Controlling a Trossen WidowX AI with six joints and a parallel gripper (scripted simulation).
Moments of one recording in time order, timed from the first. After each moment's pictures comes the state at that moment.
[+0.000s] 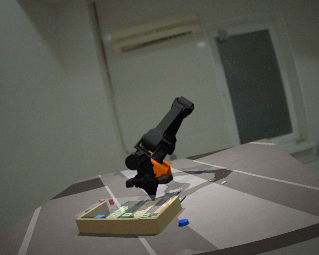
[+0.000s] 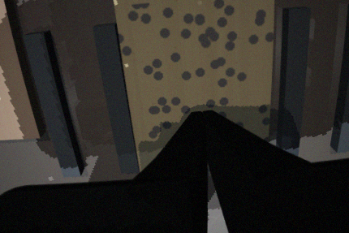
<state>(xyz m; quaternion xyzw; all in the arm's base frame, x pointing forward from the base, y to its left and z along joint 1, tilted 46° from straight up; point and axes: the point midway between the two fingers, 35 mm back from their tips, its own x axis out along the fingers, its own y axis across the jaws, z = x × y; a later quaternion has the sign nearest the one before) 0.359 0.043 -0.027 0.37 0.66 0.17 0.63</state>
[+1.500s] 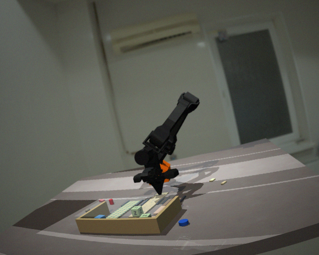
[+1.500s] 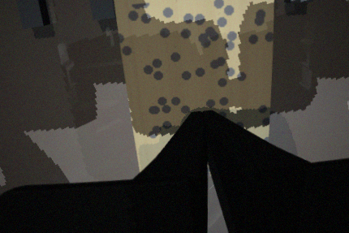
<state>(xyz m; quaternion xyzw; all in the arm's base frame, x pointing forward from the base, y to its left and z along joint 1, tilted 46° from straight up) 0.296 0.059 -0.017 0.38 0.66 0.17 0.63</state>
